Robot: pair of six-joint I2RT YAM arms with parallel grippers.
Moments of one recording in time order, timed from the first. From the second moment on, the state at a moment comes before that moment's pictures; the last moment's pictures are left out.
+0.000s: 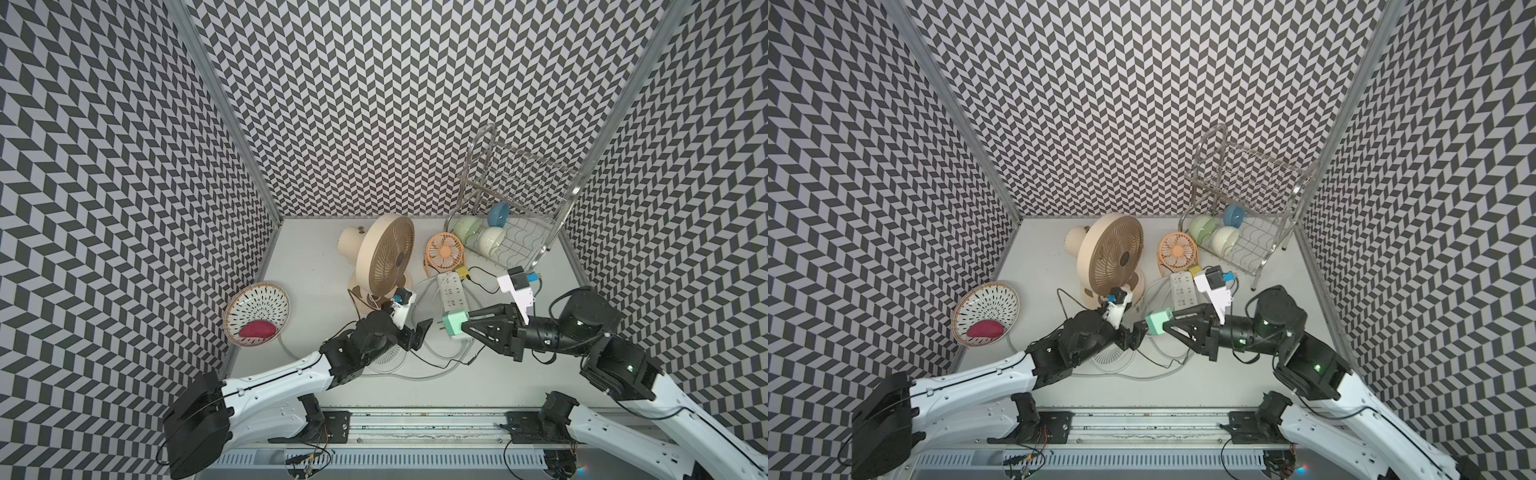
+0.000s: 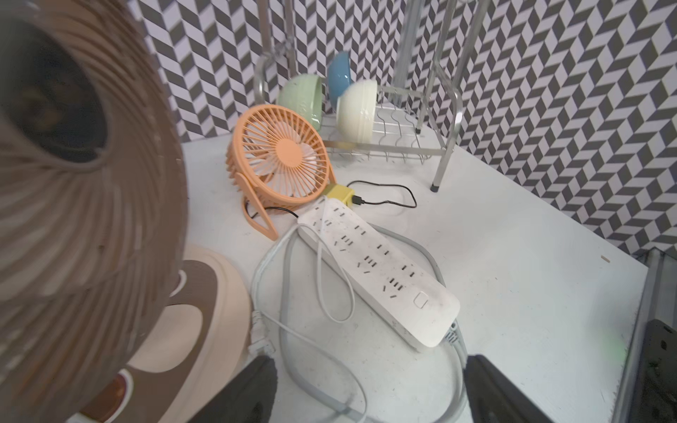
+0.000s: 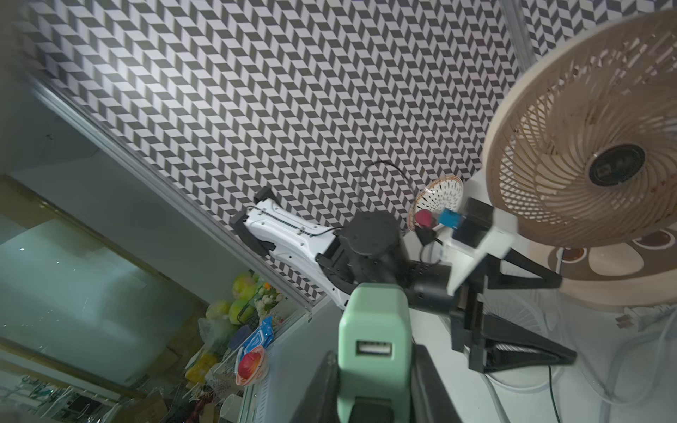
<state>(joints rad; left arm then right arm) -0.98 0.99 0.48 0.21 -0.20 -0.24 0.82 0.72 0.89 -0.35 -0.53 0.57</state>
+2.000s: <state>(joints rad) -0.29 0.52 0.44 -0.11 -0.43 -0.56 0.62 0.86 0.62 -0.28 0.30 0.56</state>
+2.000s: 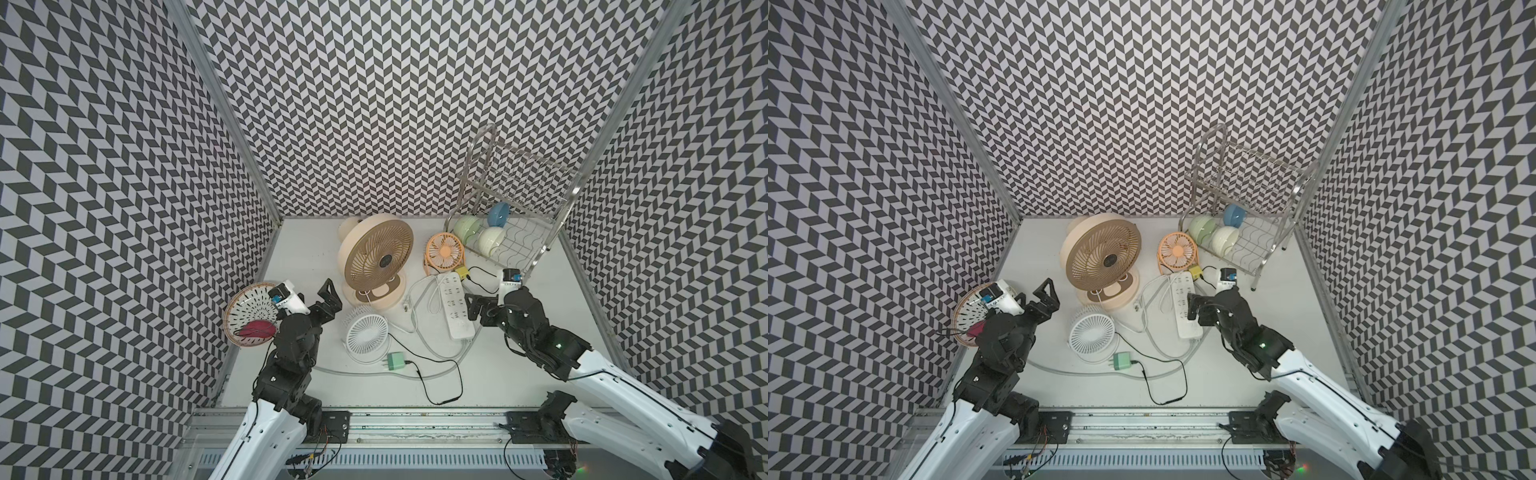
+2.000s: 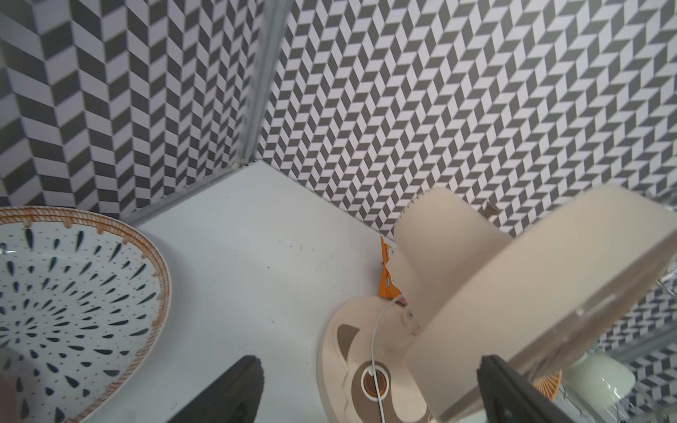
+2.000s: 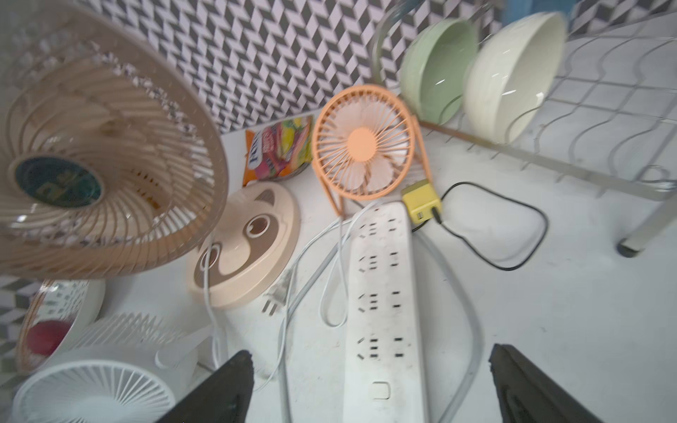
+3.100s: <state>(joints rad) -0.04 1.56 0.23 1.12 -0.24 -0.08 0.05 1.34 0.19 1.08 0.25 0.06</state>
